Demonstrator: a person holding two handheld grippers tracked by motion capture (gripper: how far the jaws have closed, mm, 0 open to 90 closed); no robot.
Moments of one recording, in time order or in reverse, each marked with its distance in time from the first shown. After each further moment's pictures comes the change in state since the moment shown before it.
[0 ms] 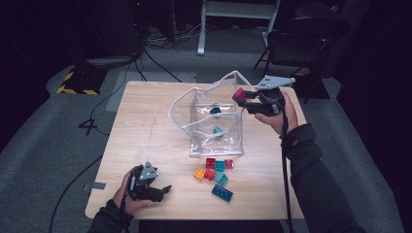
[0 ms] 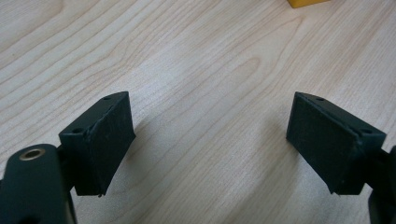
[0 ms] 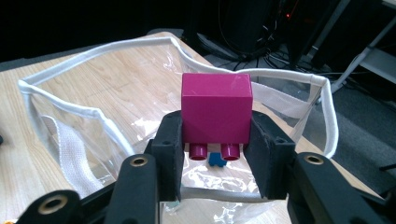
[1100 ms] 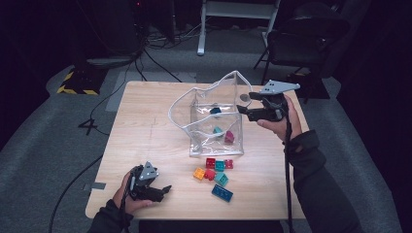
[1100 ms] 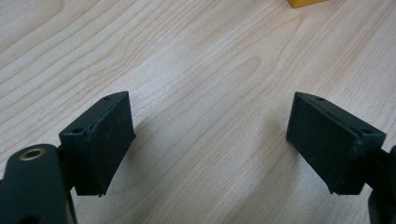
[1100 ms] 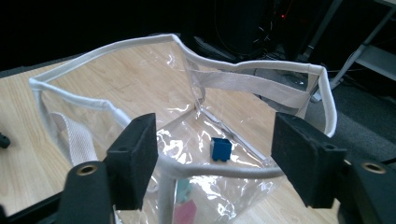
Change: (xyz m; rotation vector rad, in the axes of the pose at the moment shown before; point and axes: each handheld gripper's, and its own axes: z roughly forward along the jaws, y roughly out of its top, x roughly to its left) left arm 0.000 0.000 0.000 0.001 0.002 0.000; right arm 0.008 -0.012 -0.014 -0.023 -0.010 0.030
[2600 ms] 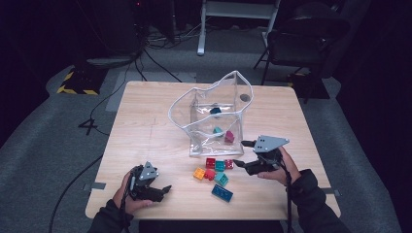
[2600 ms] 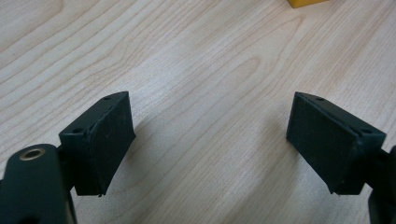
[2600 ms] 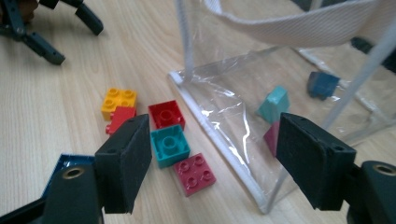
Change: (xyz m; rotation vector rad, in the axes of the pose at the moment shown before) left arm 0.000 0.000 0.000 0.000 0.000 0.000; right arm 0.071 -0.116 0.001 0.070 0.219 -0.150
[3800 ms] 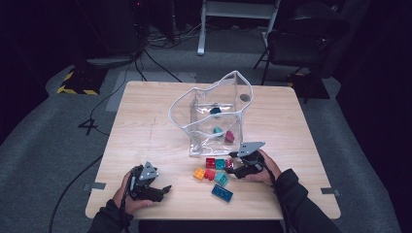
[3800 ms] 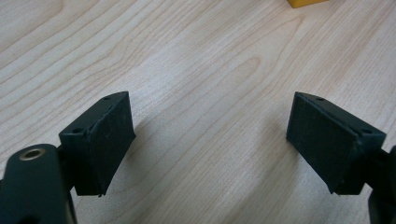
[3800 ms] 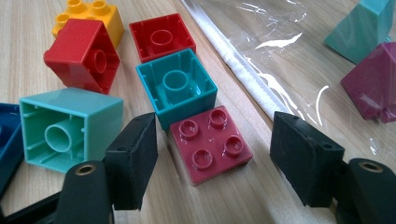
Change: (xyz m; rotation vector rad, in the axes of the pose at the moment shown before) left arm 0.000 0.000 0.000 0.000 0.000 0.000; right arm -0.013 -0.052 0.077 0.114 0.137 0.053
